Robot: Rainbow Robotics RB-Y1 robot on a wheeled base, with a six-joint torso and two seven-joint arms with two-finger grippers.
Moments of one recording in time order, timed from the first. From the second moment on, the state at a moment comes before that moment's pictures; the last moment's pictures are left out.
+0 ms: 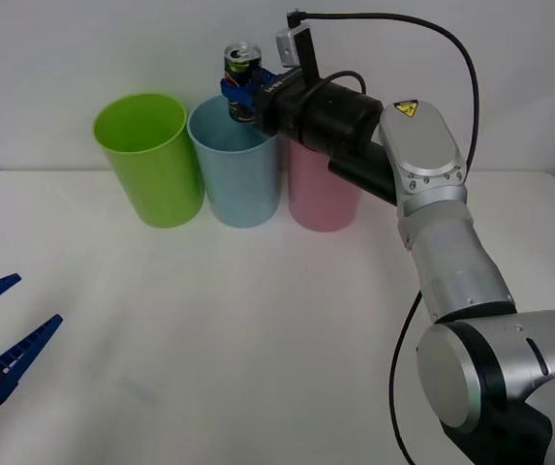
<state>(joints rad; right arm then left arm) -0.94 0.02 -0.22 -0.95 1.78 -0.74 -0.20 0.35 0.40 0.52 -1.66 -0.96 -1.22 0.00</state>
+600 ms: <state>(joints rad) -0.94 0.02 -0.19 -0.95 1.77 -0.72 -0.16 0.35 0.40 0.52 -1.66 -0.96 -1.22 0.00</state>
